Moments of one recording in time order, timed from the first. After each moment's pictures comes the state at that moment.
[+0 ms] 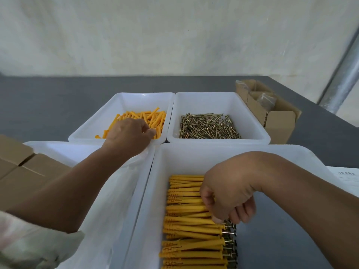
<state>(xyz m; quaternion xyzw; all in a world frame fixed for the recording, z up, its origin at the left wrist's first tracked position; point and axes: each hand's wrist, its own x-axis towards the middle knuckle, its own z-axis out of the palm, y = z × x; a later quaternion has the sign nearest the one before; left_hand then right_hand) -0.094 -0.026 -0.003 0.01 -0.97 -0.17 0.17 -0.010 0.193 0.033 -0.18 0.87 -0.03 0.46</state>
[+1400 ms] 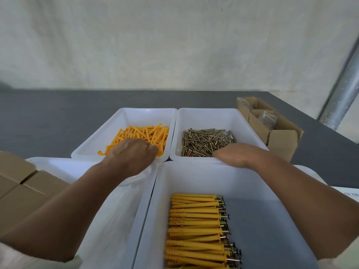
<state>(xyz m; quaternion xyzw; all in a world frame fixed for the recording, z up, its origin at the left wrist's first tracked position) -0.084 -0.026 0.014 -0.05 -0.99 -0.15 0.05 -0.115 0.238 0.003 -0.03 0.97 -0.16 0.16</state>
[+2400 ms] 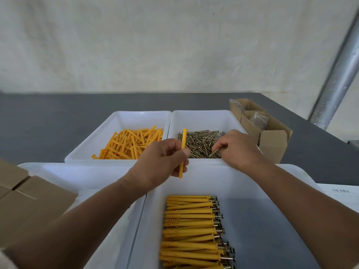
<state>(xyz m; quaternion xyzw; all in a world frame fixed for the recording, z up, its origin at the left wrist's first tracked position) -0.054 0.032 0.008 -0.16 -0.80 -0.57 0.00 -0.098 0.248 0.001 -0.05 0.97 -0.21 -0.14</state>
